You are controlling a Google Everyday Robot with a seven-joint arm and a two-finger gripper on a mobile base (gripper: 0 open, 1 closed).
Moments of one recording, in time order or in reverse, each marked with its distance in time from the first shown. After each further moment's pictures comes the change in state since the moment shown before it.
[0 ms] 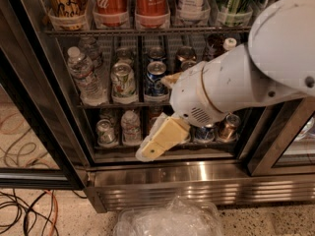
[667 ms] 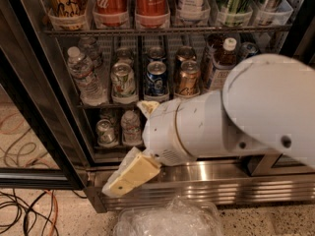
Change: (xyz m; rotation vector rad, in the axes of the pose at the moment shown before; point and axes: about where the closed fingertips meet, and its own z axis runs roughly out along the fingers) arm -0.017 0.065 0.034 -0.027 -0.102 0.018
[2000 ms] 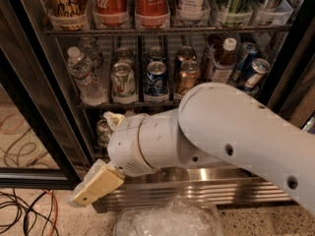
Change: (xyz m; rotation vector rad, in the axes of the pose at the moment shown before) arm -0.026 0.031 0.061 -0.076 -0.120 -0.015
